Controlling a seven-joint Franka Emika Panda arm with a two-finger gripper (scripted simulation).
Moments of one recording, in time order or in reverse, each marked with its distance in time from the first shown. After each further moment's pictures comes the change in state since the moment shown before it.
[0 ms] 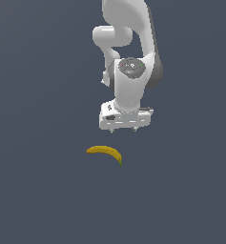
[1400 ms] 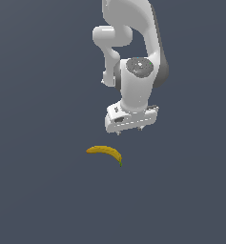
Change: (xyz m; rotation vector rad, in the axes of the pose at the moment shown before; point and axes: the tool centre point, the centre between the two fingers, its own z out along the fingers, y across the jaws) arm 0.008 -0.024 -0.003 0.020 0.017 -0.138
